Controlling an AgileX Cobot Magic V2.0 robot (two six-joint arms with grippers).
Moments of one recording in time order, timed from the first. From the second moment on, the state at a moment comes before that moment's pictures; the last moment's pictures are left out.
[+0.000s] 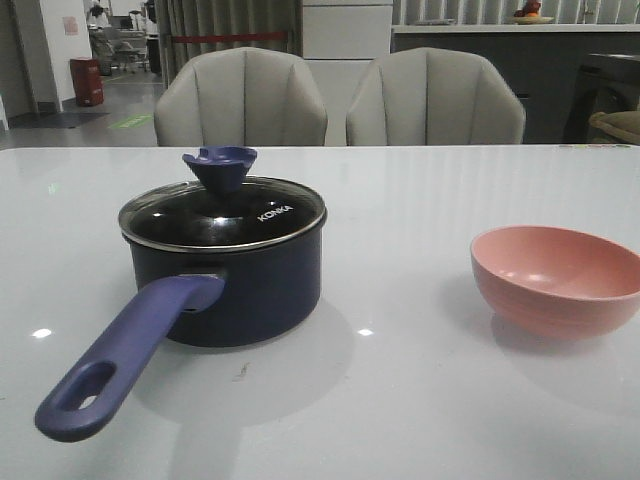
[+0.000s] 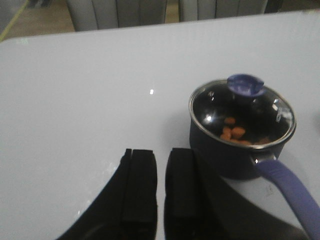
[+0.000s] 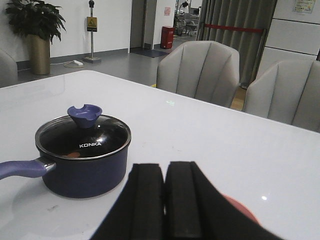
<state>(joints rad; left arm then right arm) -0.22 0.31 -0.49 -0.04 0.56 0.02 0.49 0.24 -0.20 0.26 0.03 -0.31</state>
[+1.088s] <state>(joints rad) -0.13 0.05 -0.21 0.01 0.34 0.02 0.49 0.24 -0.20 0.26 0.03 -0.30</state>
